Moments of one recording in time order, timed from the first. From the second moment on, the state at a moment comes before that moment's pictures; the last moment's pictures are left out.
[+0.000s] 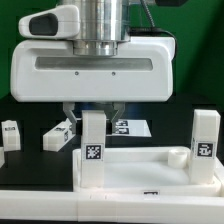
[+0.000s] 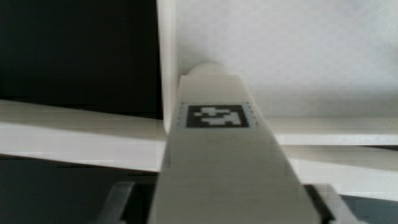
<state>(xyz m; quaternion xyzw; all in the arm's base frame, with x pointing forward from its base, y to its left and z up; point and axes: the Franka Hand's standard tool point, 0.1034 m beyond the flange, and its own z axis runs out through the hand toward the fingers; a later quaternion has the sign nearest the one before) 0.650 -0.063 0.103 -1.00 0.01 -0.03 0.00</state>
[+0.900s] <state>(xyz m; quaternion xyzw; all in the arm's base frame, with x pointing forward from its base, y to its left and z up) 0.648 -0.066 0.103 -0.84 0.54 -0.02 0.03</state>
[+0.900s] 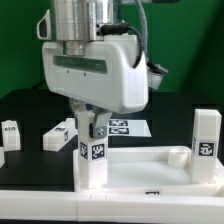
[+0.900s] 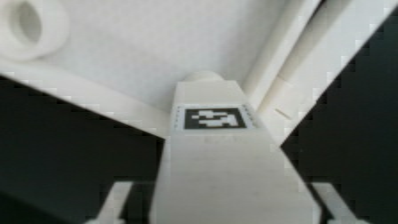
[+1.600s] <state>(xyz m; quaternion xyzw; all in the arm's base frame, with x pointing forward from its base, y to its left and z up) 0.648 -0.064 0.102 -0.85 0.53 -0.02 0.03</state>
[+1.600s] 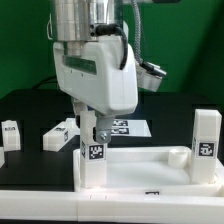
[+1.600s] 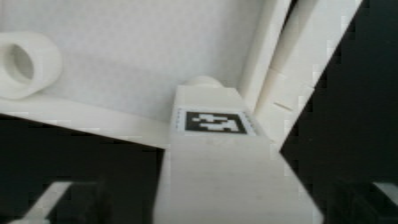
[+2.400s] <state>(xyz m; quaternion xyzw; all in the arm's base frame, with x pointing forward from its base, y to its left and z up) 0.647 -0.063 0.102 -0.99 0.15 -0.03 0.02</state>
